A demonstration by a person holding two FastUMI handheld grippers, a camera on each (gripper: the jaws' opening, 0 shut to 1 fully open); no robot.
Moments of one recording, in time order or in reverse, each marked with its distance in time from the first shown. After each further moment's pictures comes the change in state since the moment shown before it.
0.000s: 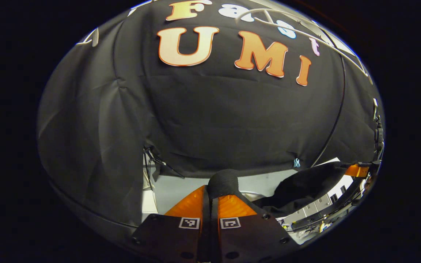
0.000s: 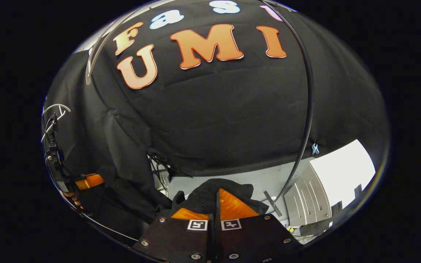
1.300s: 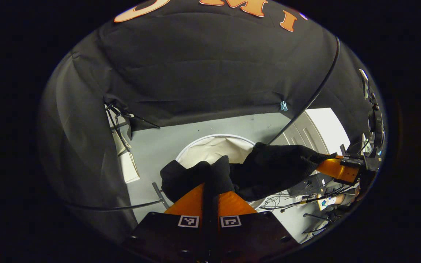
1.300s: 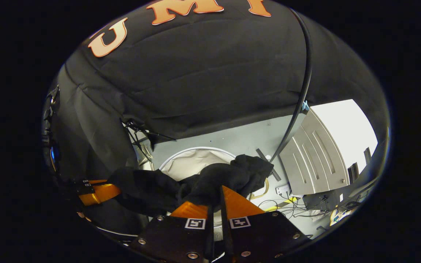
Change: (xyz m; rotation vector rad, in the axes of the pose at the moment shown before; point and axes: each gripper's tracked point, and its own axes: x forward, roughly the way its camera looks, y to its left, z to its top) left arm 0.080 -0.082 -0.151 0.098 0.471 -0.116; right arm 0.085 -0.024 -0.155 0.095 0.325 -0.142
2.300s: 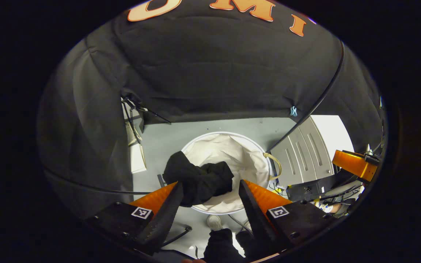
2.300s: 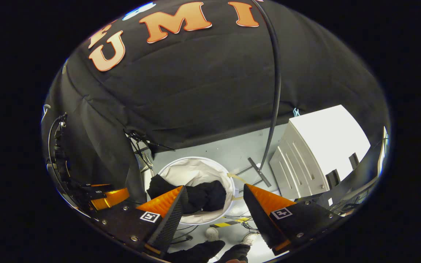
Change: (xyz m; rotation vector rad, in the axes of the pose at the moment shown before) left arm -0.061 -0.020 -0.006 -0.089 -0.062 0.110; right arm -0.110 -0.074 0.044 -0.002 -0.116 0.004
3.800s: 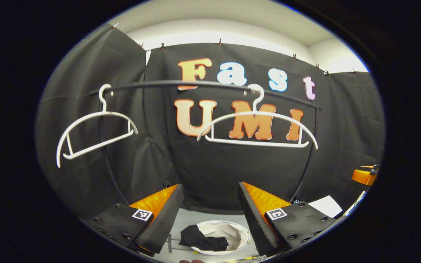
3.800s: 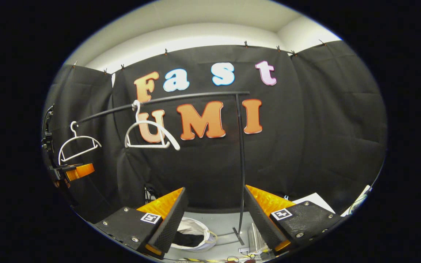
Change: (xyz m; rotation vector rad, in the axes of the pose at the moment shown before) left arm -0.422 -0.030 0.136 -0.114 -0.906 0.216; right arm -0.402 -0.039 0.208 -0.217 -0.701 0.149
